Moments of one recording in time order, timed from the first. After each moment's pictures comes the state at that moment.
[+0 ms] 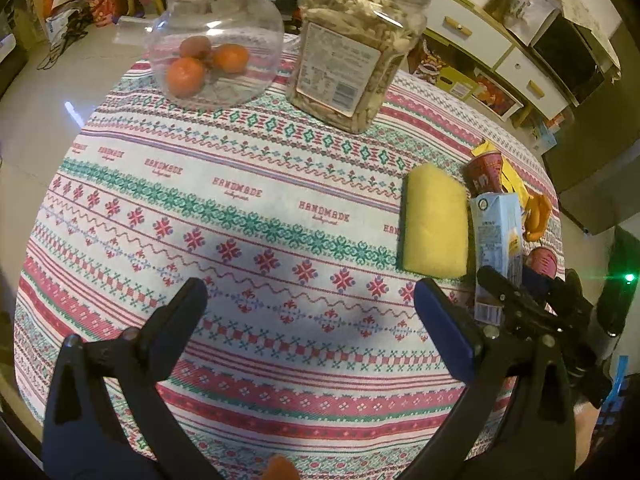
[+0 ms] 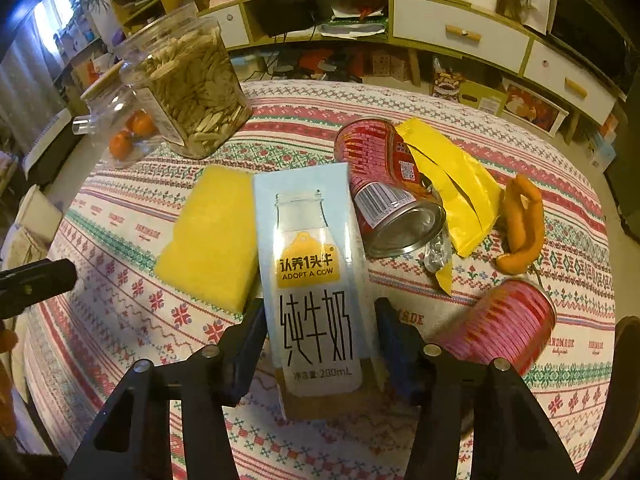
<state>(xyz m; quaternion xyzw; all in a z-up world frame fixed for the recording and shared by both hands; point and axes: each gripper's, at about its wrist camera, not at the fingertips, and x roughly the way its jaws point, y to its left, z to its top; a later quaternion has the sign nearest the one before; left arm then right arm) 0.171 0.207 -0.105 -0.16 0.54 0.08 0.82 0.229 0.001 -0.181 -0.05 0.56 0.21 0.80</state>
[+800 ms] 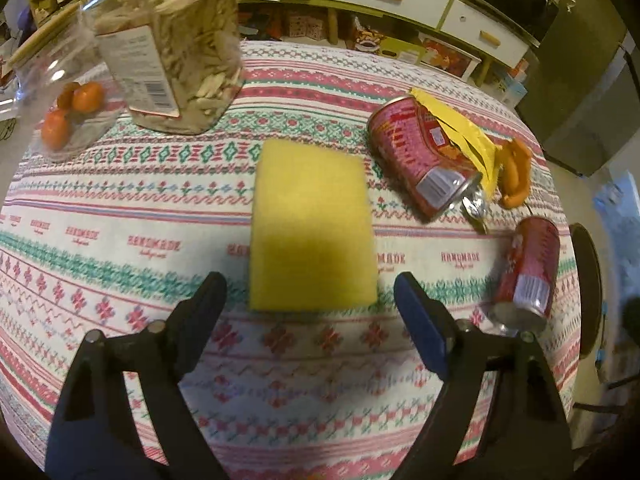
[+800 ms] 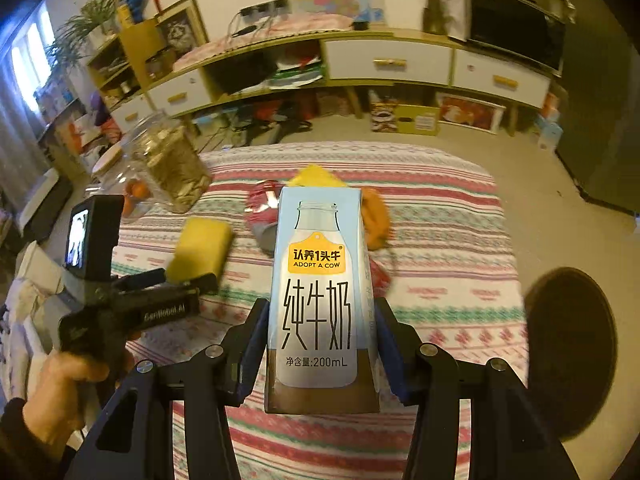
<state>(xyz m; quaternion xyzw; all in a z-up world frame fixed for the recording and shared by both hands) 0.237 0.102 -0.146 -0.08 0.52 0.02 0.85 0.181 -0.118 -0.090 0.01 0.51 0.14 0.85</state>
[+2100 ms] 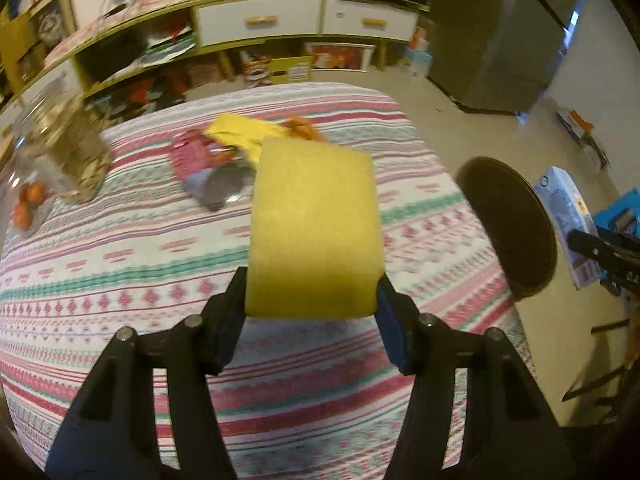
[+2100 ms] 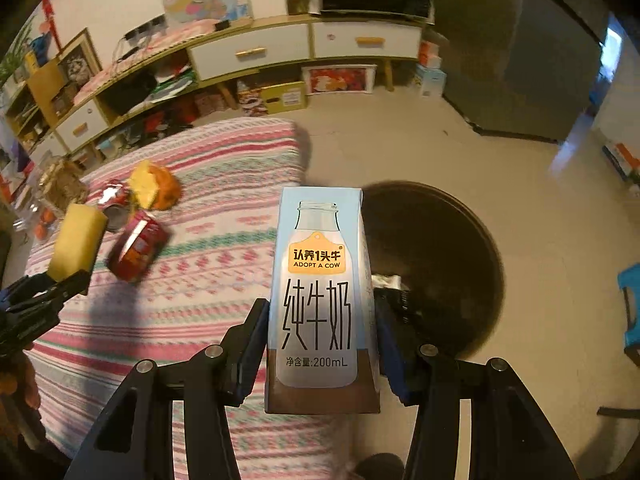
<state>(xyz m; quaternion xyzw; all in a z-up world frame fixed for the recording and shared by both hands) 0.152 -0.048 -0.080 0.03 0.47 -0.11 0.87 0.117 -0.321 -0.093 0.04 0.54 -0.02 0.84</state>
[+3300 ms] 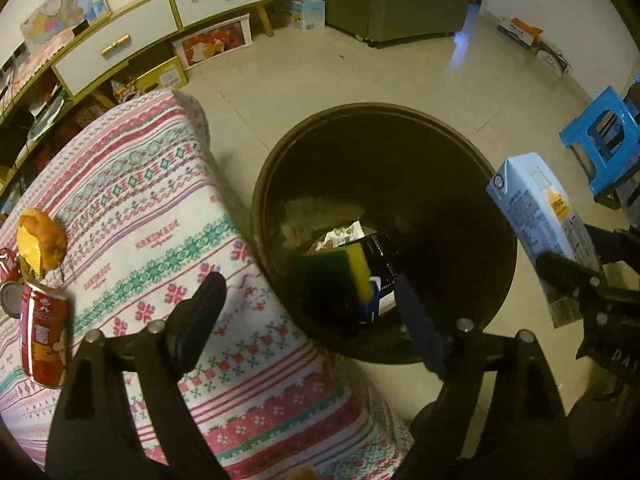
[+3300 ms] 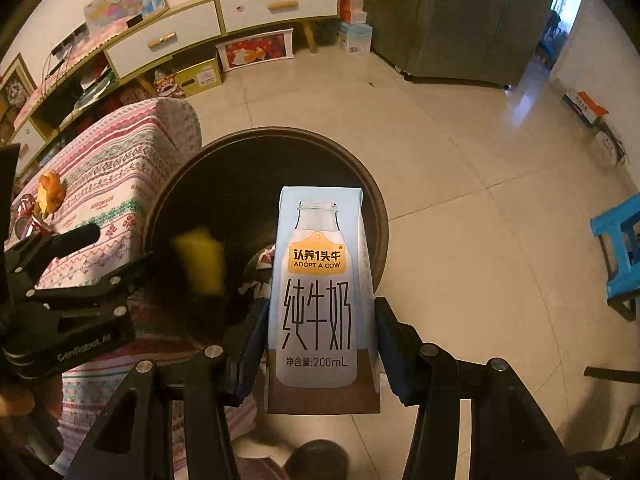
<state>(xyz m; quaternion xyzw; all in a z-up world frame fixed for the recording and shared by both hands) 0.190 -0.286 -0.134 0.15 0.50 -0.20 0.83 0.103 -0.450 -0.143 0.06 0.58 -0.10 0.80</state>
